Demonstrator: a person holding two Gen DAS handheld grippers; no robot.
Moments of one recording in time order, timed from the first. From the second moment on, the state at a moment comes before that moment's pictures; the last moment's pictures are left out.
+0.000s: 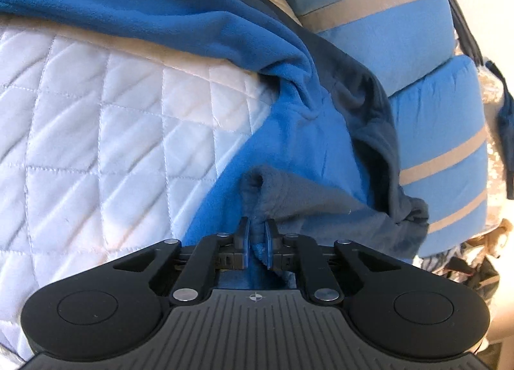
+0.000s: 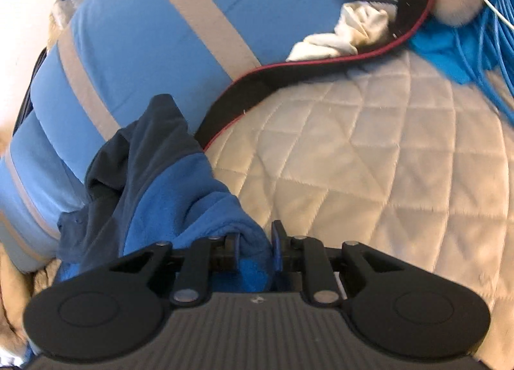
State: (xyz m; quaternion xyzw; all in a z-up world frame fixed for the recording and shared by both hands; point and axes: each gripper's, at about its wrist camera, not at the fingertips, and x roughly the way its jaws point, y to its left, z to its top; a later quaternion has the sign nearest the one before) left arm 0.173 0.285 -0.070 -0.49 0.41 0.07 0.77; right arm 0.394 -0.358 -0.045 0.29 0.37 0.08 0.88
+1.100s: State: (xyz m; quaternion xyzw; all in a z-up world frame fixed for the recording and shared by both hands) left arm 0.085 0.334 0.071 -0.41 0.30 0.09 0.85; right arm 0.260 -0.340 0.195 0.02 0.28 0.15 0.95
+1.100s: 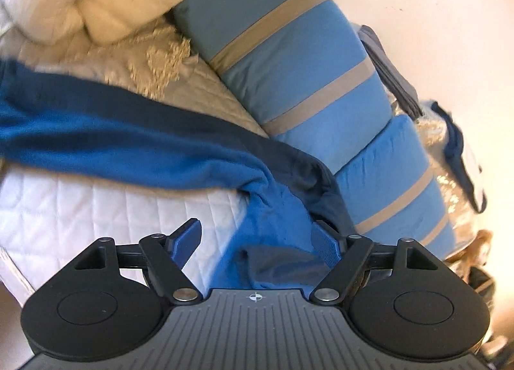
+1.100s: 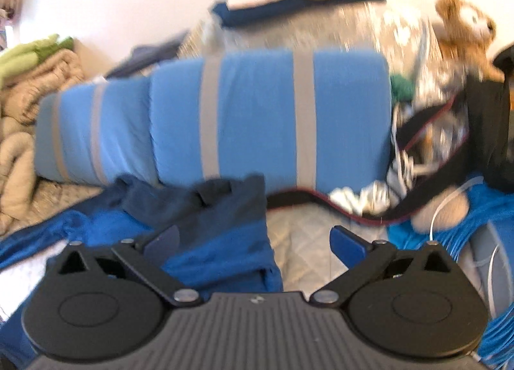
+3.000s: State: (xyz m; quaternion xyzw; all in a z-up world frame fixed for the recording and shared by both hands) left arm 0.213 0.312 -0.071 -0.45 0.33 -0.03 0.83; right arm 0.202 -0.293 0.117 -0.05 0.37 0.18 0.91
